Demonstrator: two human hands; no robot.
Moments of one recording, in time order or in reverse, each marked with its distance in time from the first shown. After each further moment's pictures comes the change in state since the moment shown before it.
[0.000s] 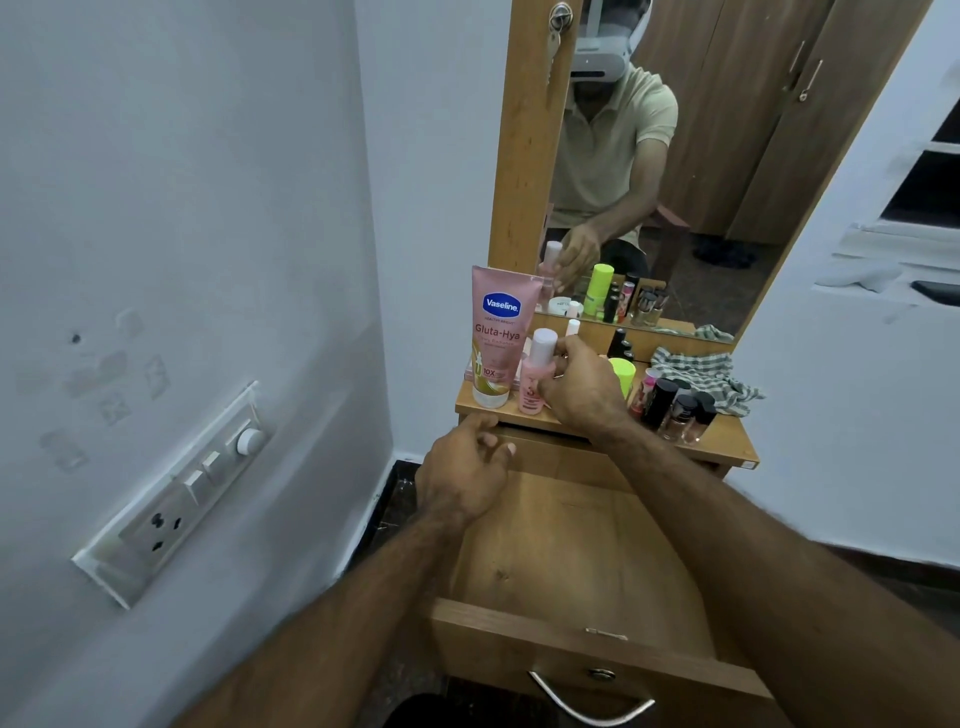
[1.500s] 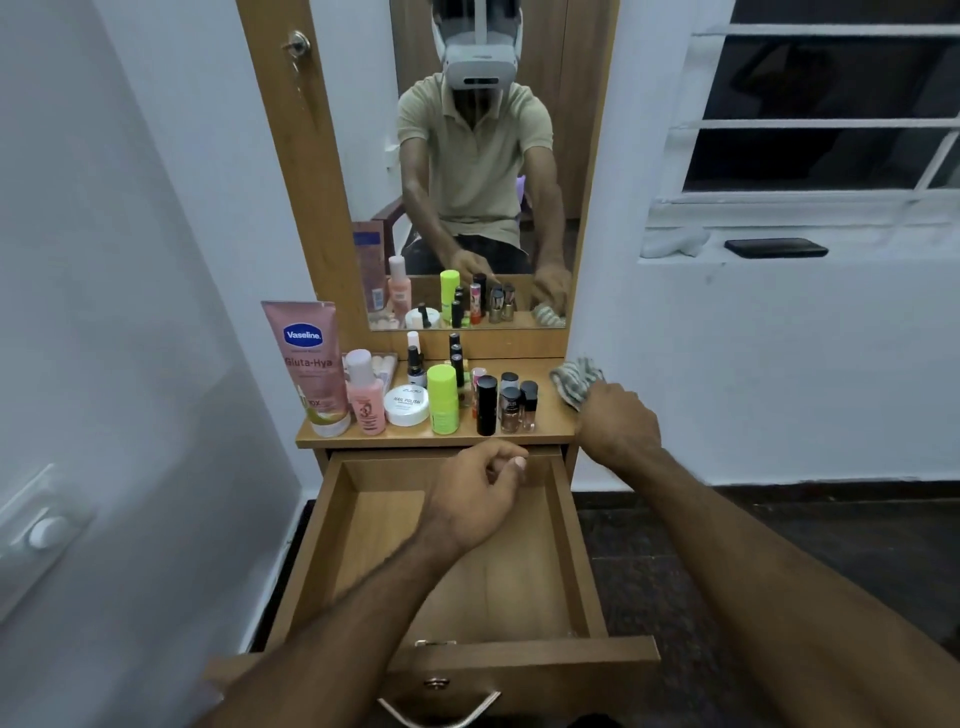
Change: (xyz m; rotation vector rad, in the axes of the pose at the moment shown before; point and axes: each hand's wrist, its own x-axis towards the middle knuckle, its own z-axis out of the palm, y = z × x) left_hand -0.040 0.119 0.113 -0.134 -0.276 0.262; right_hand -0.007 0.201 -0.116 -0.505 0.075 0.246
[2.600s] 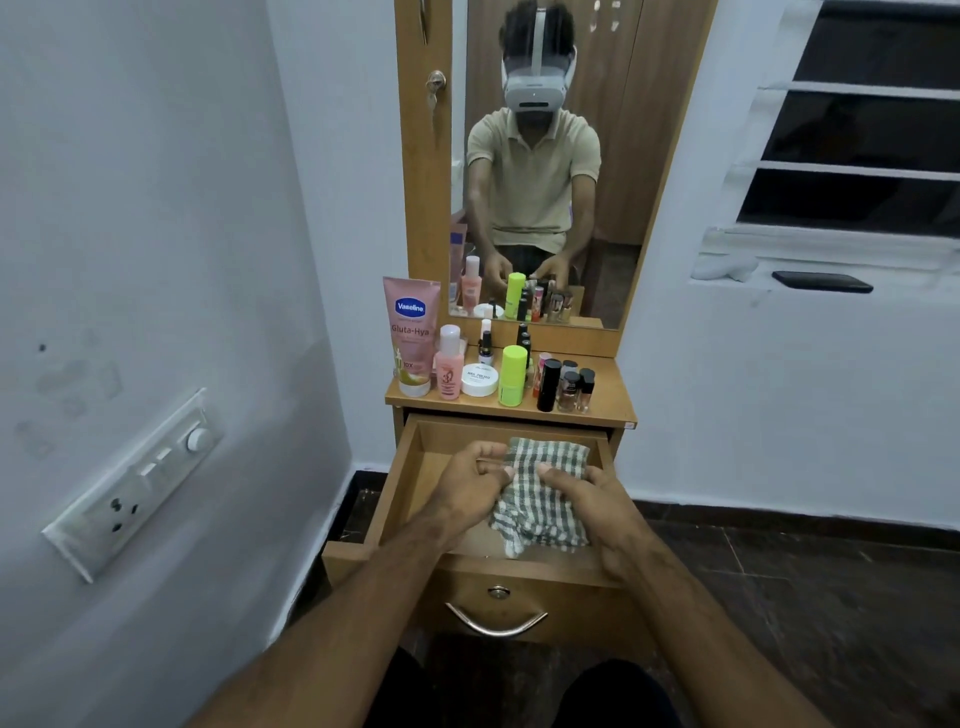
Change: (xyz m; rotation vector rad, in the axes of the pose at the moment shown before) left_hand -0.067 -0.029 -0.049 -0.440 0.031 -0.359; right_hand -0.167 -0.054 0.014 1.363 -0.455 0.300
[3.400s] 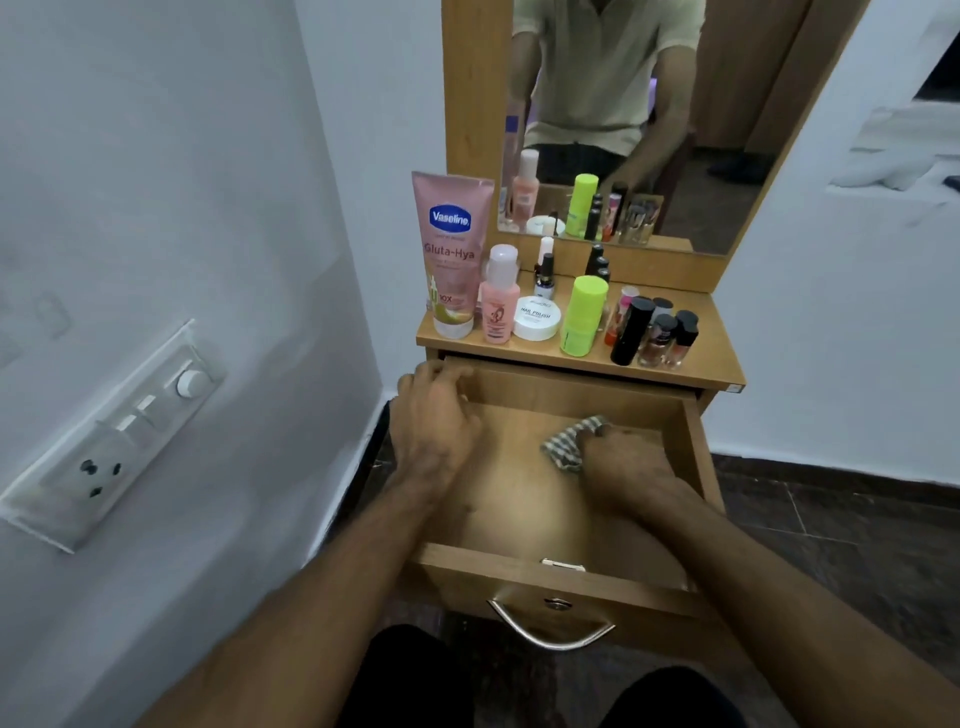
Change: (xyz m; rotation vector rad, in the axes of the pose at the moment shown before) left_hand 0.059 -0.027 -0.069 0.858 0.452 0.210; right_hand 0.087 0.010 0.045 -1.773 -0.156 -0.259
